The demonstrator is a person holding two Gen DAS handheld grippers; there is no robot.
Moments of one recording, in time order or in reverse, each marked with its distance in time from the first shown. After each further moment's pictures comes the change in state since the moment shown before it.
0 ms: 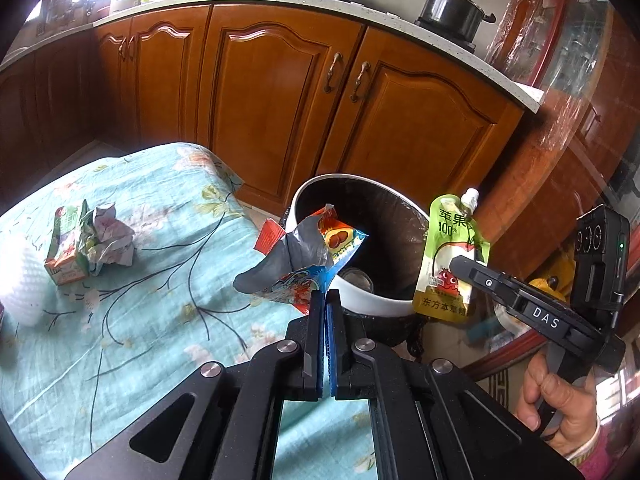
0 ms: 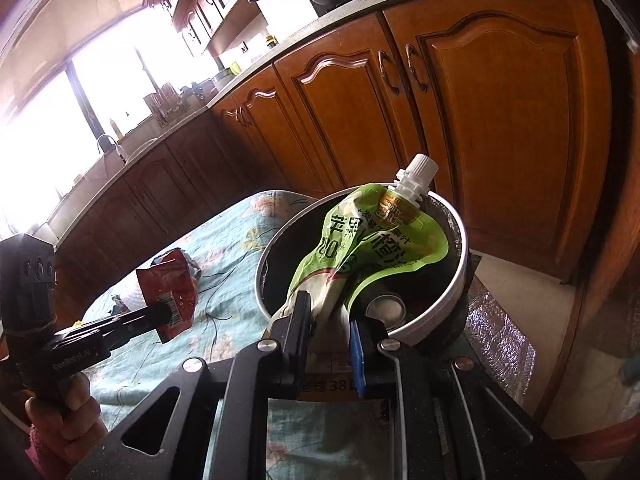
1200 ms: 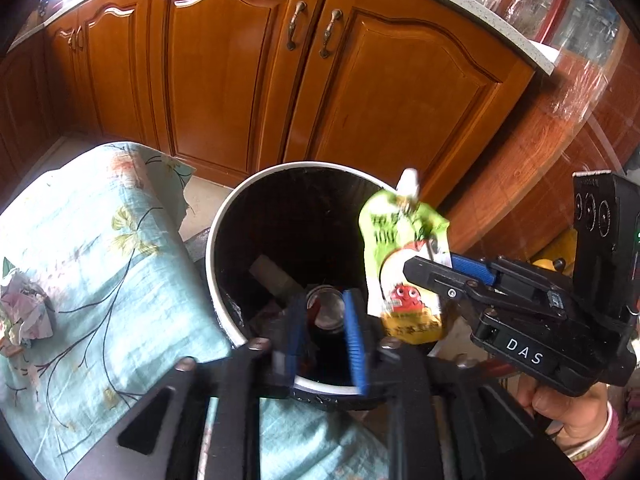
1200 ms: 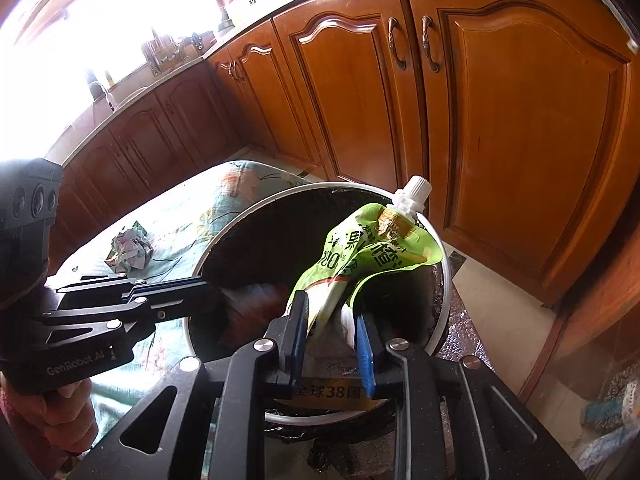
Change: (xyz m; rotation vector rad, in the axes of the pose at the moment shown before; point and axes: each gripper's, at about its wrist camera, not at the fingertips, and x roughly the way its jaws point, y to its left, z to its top) left arm 0.116 -0.031 0.063 0.048 0.155 -0.021; right arm 0.047 -0.027 0.041 -0.110 0.164 -0.039
